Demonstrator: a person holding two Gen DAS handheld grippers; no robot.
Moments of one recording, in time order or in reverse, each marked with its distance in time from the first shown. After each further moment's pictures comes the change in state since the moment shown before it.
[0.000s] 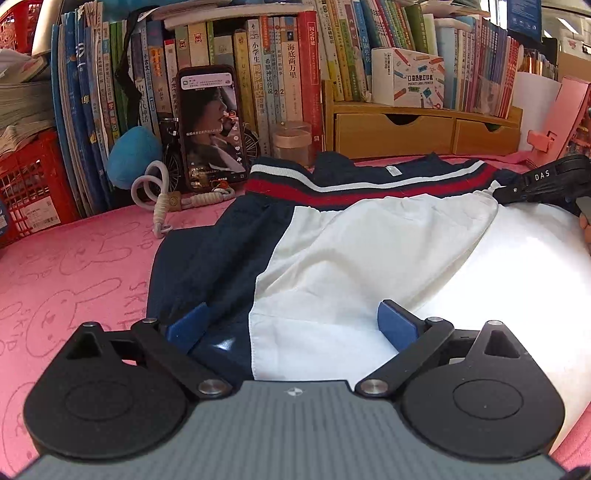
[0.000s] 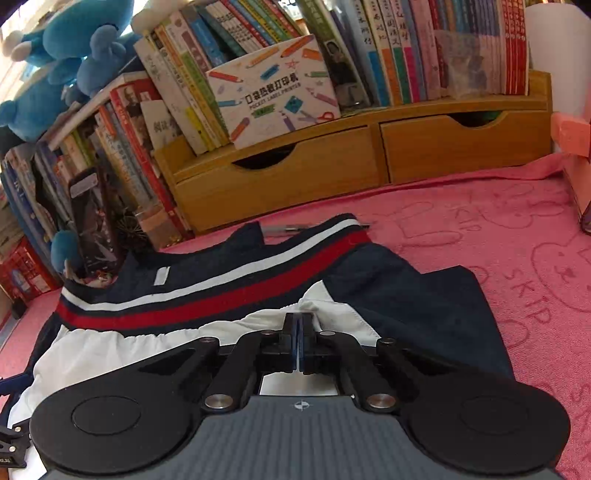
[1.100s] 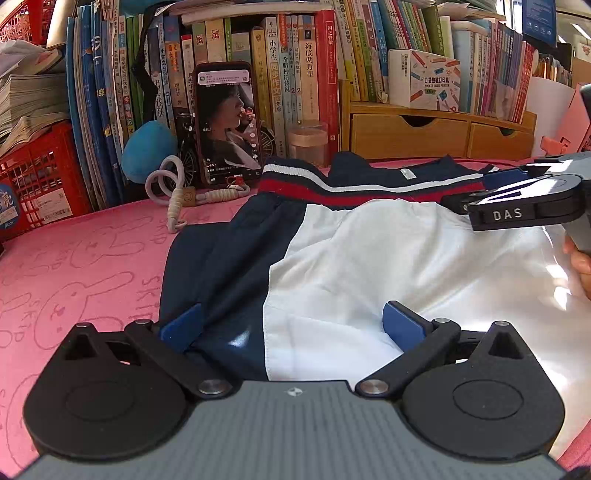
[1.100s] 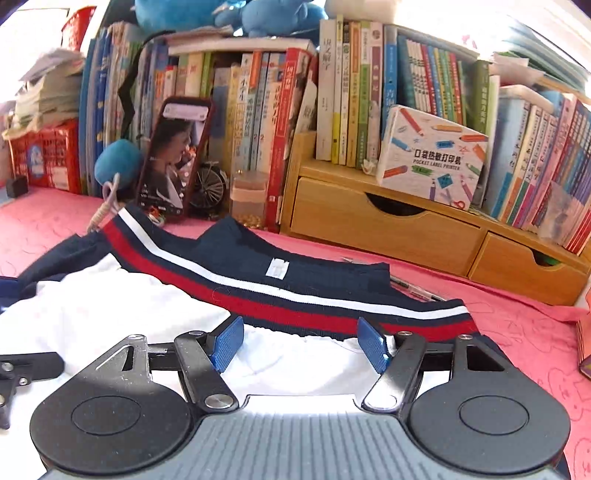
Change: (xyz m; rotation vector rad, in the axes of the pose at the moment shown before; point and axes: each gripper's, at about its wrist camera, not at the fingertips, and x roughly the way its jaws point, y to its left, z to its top) left arm 0.001 0.001 0.001 -0.015 0.004 0.040; right arm 0.004 0.146 -0.035 -0.507 -0.066 -0.128
